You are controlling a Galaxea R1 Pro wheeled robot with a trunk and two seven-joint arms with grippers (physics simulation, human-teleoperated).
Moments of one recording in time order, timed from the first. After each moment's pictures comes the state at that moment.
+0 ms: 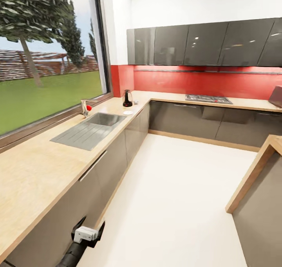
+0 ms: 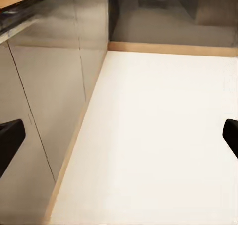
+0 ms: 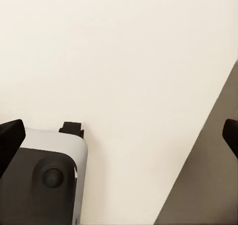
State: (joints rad) left arm -0.09 0.01 0.11 -0.93 -0.05 -0.48 -0.32; right arm -0.34 -0.09 -1.01 -0.03 1.17 -0.11 -0.01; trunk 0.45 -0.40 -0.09
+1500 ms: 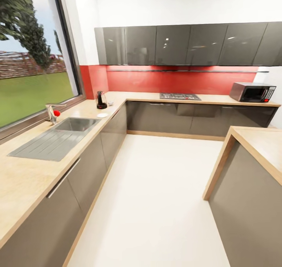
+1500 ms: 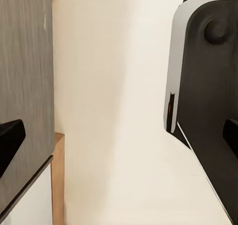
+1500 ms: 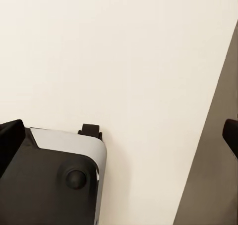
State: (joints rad) left arm -0.07 0.12 0.05 0.03 -0.05 -0.13 0.10; right arm -0.34 -0.05 -1.02 -0.03 1.17 -0.11 0.00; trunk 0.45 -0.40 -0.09
